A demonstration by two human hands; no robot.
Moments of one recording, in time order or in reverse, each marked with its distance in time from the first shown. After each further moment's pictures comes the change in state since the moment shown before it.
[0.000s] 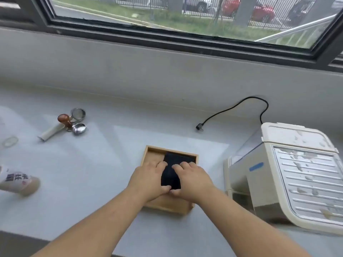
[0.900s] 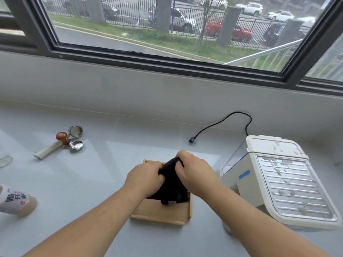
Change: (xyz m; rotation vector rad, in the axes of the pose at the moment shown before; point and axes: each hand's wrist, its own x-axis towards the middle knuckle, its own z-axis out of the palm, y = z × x) left_hand 0.008 -0.001 -0.067 -0.248 0.006 -0.103; right_hand -0.026 -0.022 -0.099 0.380 0.381 0.103
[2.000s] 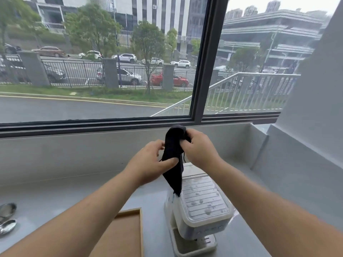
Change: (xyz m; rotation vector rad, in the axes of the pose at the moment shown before) left_hand -0.027 0.266 -0.131 -0.316 0.120 0.529; right_hand -0.073 0.048 -0.276 0.244 0.520 0.162
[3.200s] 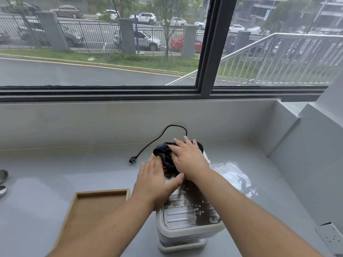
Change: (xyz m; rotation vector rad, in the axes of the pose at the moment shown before) left_hand 0.023 -0.036 0.177 0.219 0.005 -0.252; right_hand 0.044 0.190 0.090 -0.552 -0.448 -0.144
